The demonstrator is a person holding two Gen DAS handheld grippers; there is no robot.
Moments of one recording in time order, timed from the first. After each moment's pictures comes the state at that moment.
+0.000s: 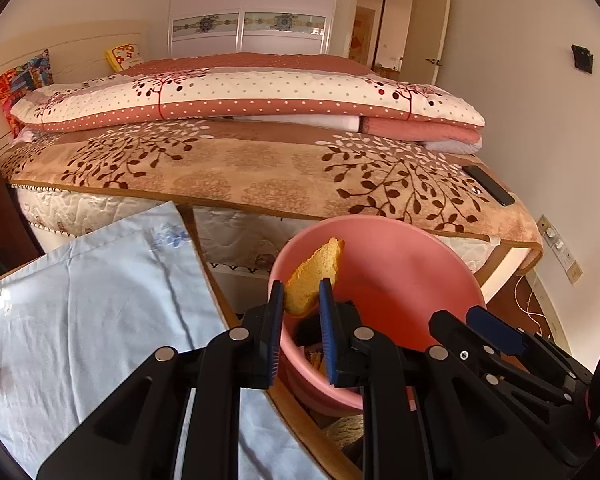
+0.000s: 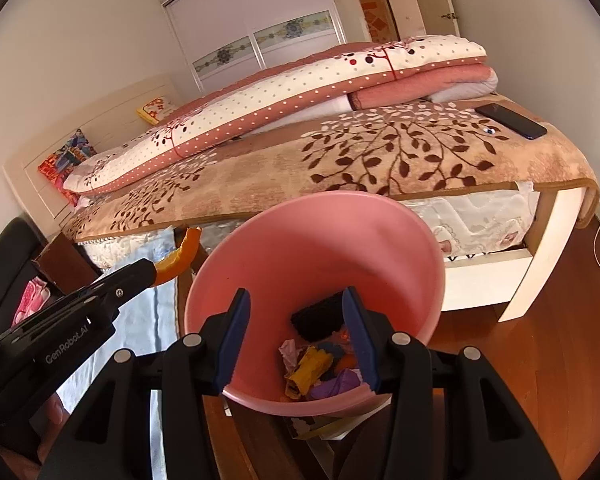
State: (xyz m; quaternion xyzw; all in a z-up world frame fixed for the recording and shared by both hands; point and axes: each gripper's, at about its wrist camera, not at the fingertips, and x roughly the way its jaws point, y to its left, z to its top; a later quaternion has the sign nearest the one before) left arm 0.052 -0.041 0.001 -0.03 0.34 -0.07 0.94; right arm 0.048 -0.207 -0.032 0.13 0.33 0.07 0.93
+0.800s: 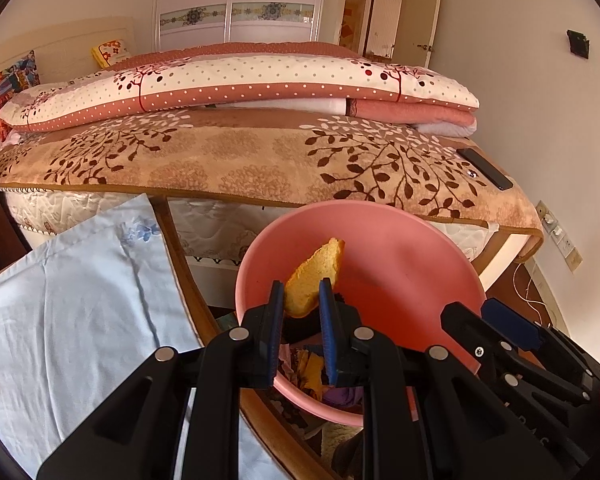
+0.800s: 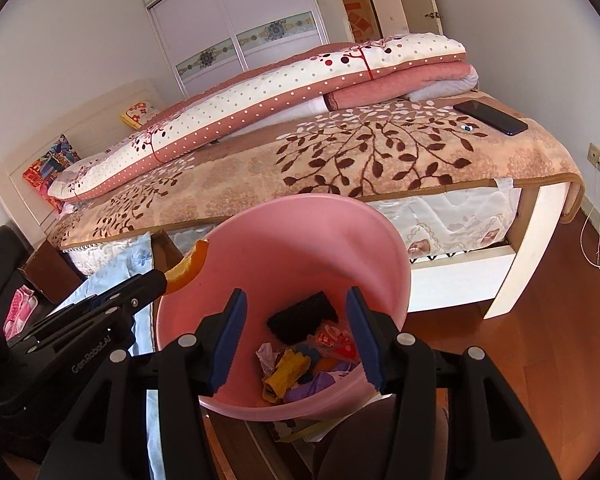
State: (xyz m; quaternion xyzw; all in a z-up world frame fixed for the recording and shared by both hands) left arm 0.069 -0.062 -0.017 -0.02 0.36 -0.09 0.93; right arm 0.050 -0.223 -0.036 0.13 0.34 0.04 0.93
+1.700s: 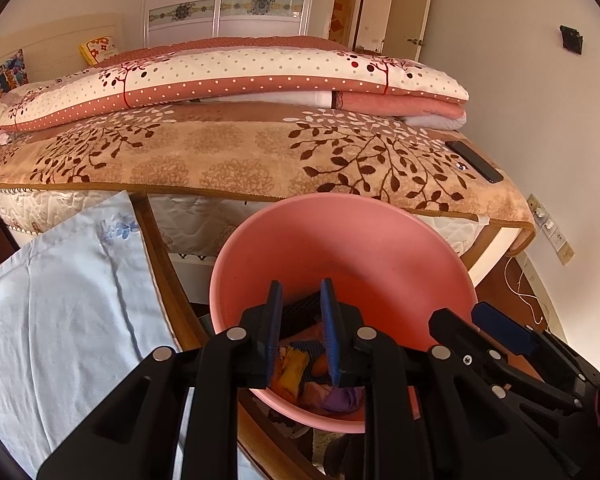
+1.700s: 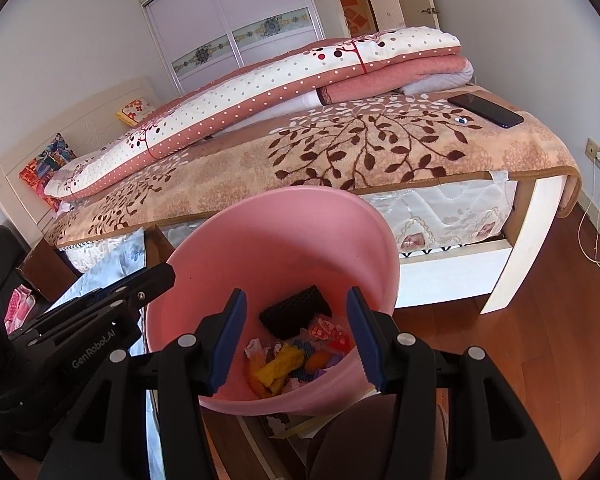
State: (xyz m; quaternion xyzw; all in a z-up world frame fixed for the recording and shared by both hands) left arm 0.071 -0.073 -0.022 -0.02 0.36 -0.10 0.93; right arm 0.049 -0.230 -0.043 0.13 0.34 0.04 0.93
